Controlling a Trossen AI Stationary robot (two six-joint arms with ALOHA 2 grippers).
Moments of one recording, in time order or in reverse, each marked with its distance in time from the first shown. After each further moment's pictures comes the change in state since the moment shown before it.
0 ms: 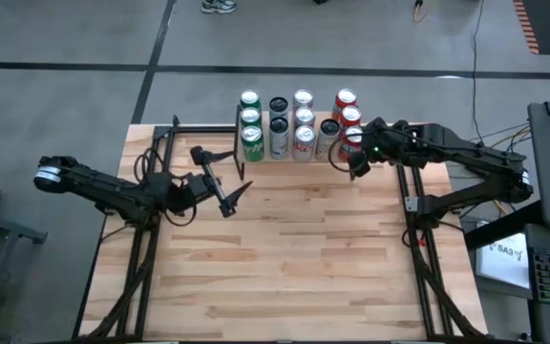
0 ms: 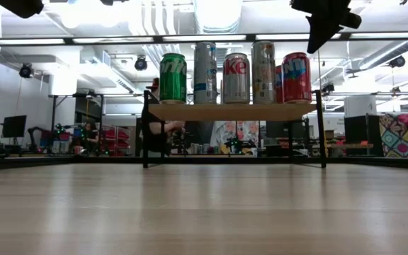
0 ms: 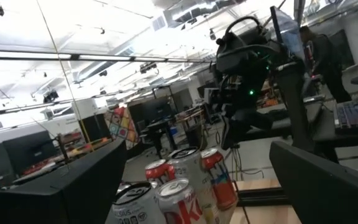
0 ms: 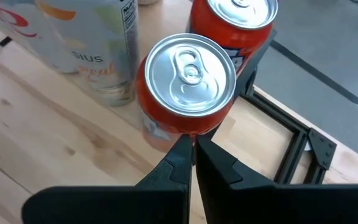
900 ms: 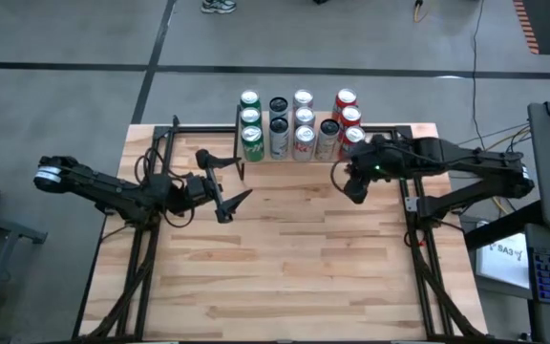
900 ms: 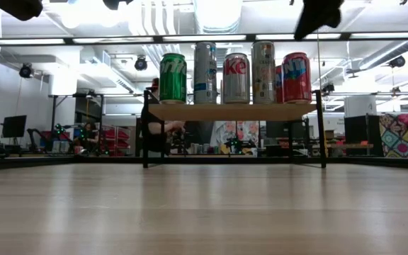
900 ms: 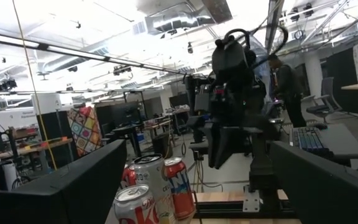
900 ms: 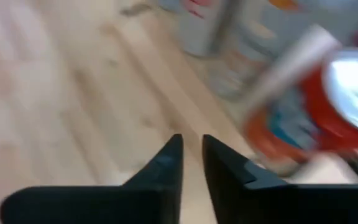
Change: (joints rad) left arm -0.001 0.002 -0.020 0.017 0.106 -0.165; right arm 0.173 -0.008 -0.039 0.167 -0.194 -0.192
